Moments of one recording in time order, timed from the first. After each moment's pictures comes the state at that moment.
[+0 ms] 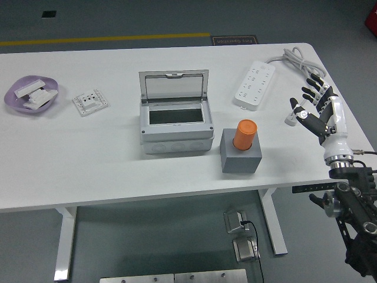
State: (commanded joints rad) left arm 0.14 0.09 -1.41 -0.18 1.36 0.25 0.25; right arm 0.18 -0.17 1.39 1.15 -1.19 -0.18 0.47
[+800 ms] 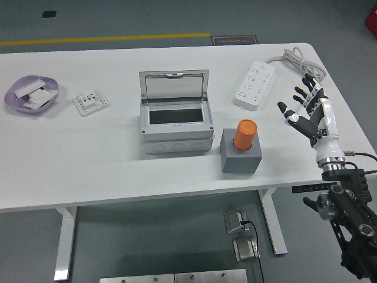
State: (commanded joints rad) left arm 0.12 0.09 -1.39 -0.18 1.36 0.24 0.25; right arm 0.16 -0.17 1.37 1.16 -1.15 -0.16 0.49
